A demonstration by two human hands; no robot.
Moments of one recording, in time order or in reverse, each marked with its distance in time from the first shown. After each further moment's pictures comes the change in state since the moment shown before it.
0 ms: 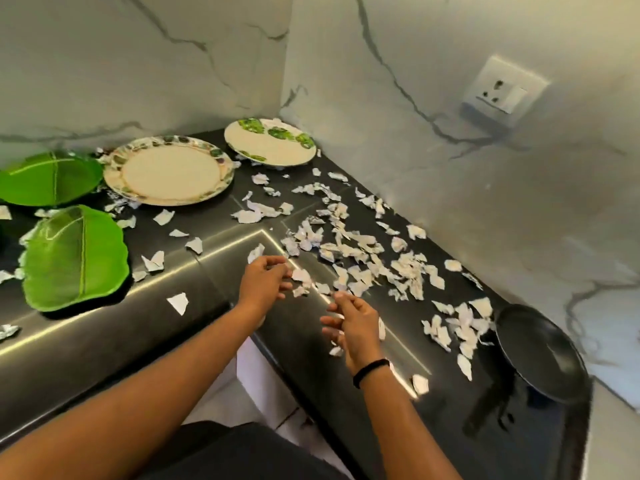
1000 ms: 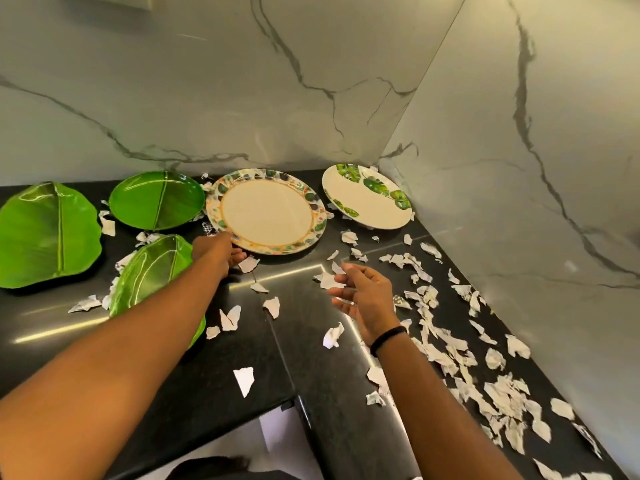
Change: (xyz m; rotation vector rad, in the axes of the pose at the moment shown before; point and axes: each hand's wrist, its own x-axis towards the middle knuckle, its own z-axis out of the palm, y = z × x) left_hand 0.220 0.071 -0.234 -0.330 0.602 -0.283; right_hand 0.105 -0.097 0.229 -0.193 -0.323 -0.069
